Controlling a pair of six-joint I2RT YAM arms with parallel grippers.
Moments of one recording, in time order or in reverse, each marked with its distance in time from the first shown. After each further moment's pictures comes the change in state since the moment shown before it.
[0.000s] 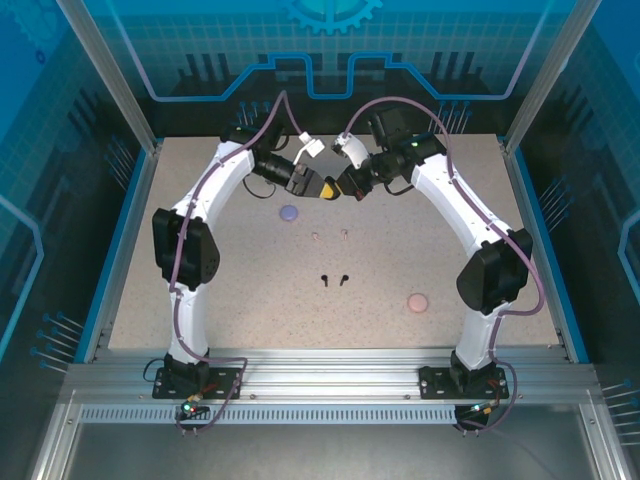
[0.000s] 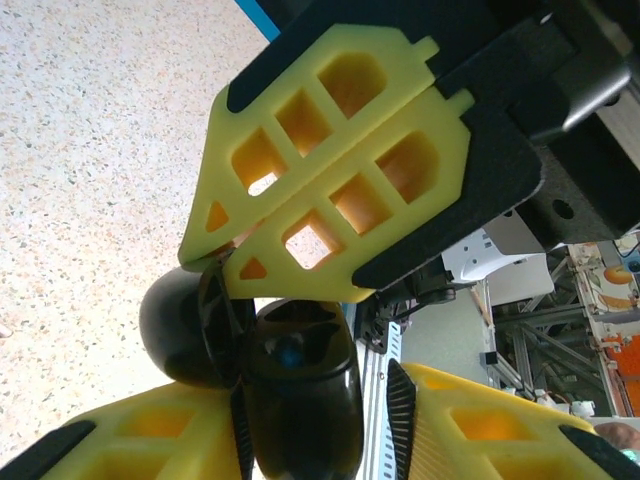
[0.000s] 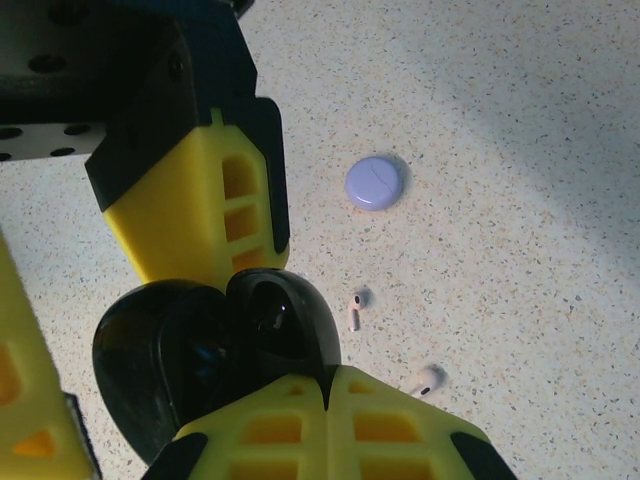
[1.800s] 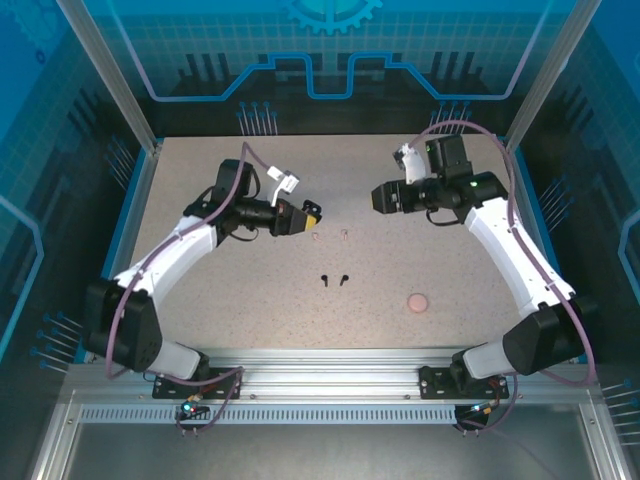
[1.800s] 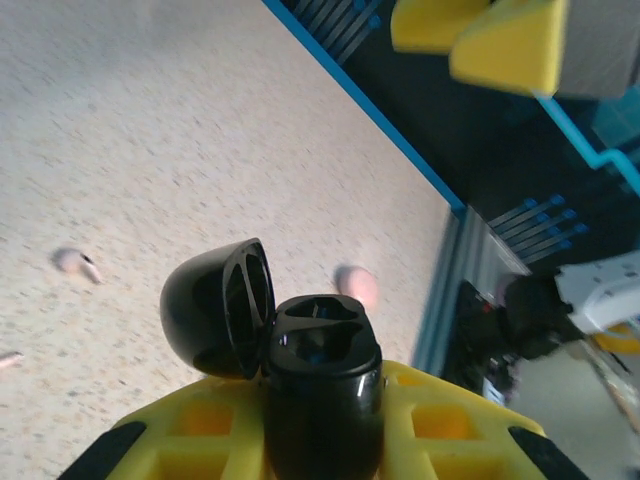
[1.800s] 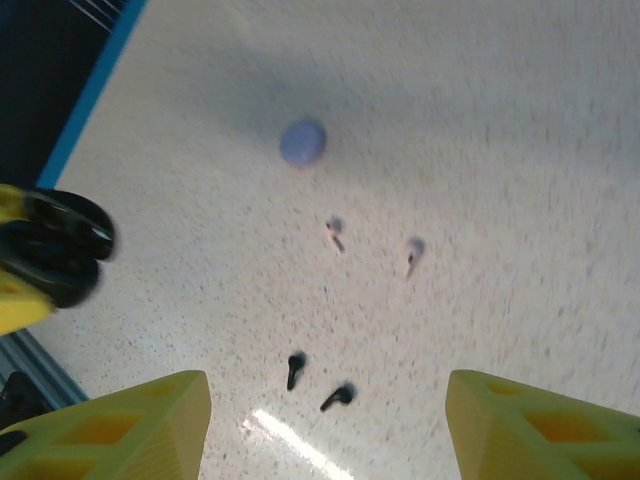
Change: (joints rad) left arm -0.008 -0.689 -1.019 0.985 -0.273 -0.481; right arm -0.139 -0.448 -0.501 0.137 0.060 0.455
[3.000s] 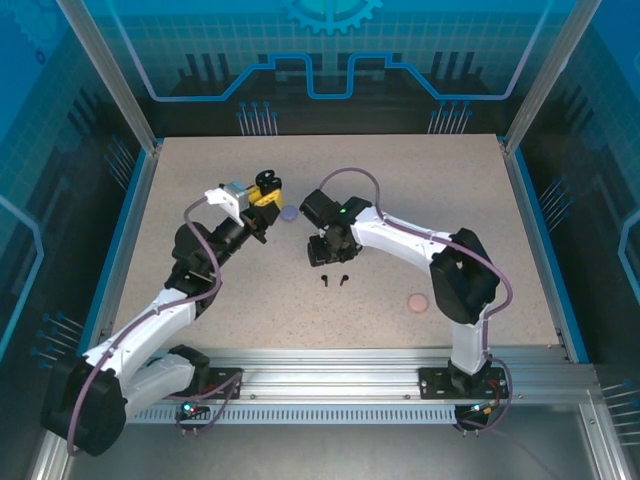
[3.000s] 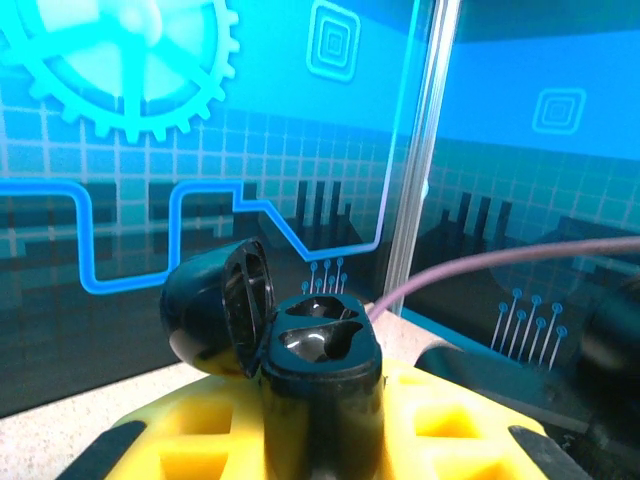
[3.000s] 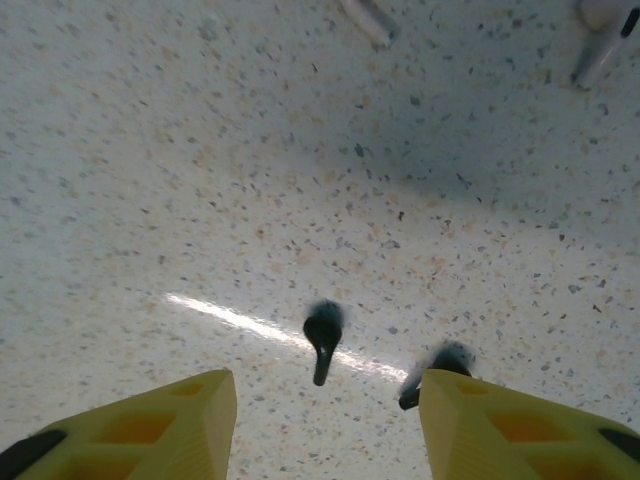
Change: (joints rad) left arm -0.064 -0.427 -0.525 0.986 -0.635 -0.046; right arm 0.505 0.511 0.135 -0.071 0.437 0.383
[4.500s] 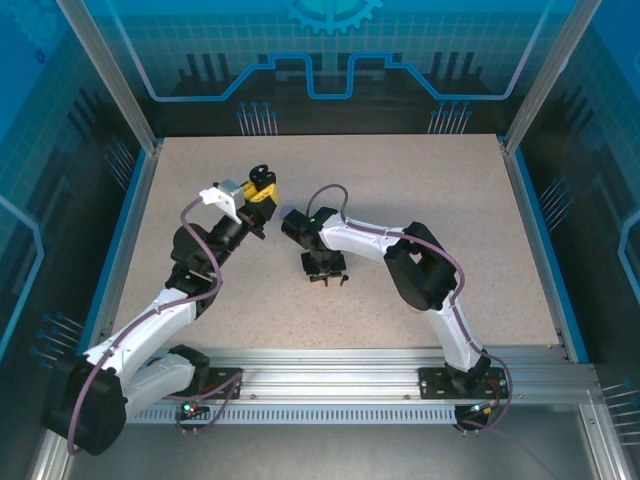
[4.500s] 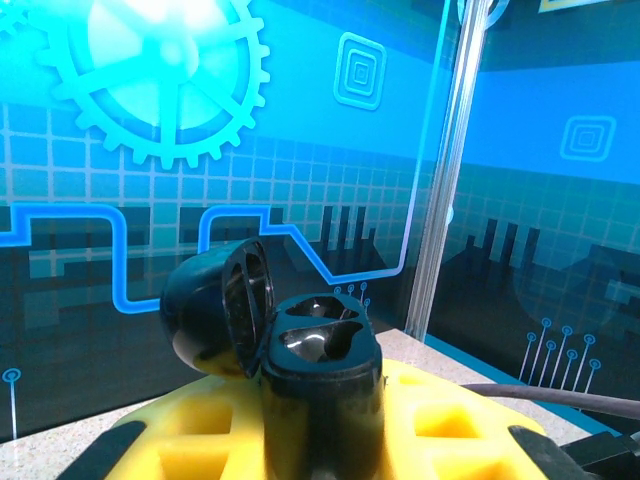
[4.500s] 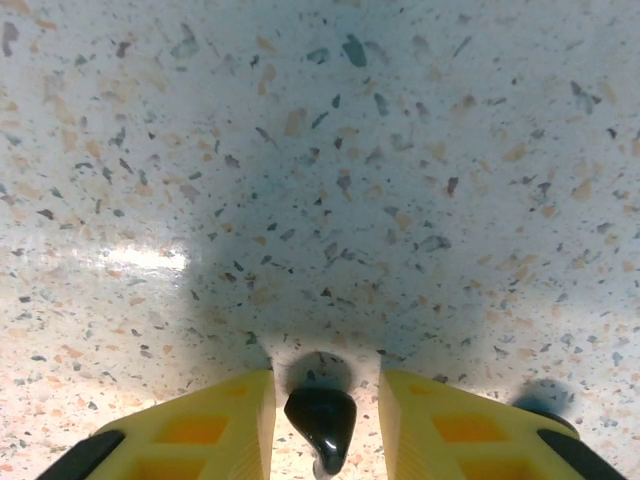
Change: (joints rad) left arm 0.000 0.010 -0.005 0.049 -0.061 0.000; right arm 0.053 0.263 0.154 -0.142 0.038 0.144
